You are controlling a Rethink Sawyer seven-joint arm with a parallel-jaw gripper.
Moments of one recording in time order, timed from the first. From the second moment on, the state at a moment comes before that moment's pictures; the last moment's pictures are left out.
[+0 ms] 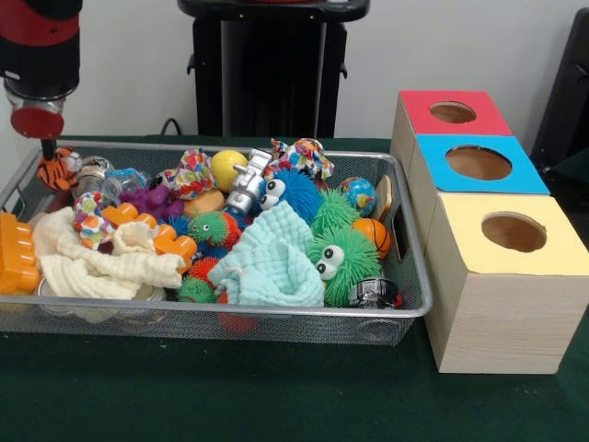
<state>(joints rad) -0.94 -0.64 0.47 1.59 -0.81 0.97 0.00</state>
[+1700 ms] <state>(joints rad) -0.59 -1.00 0.47 2.12 -0.04 0.62 0.20</state>
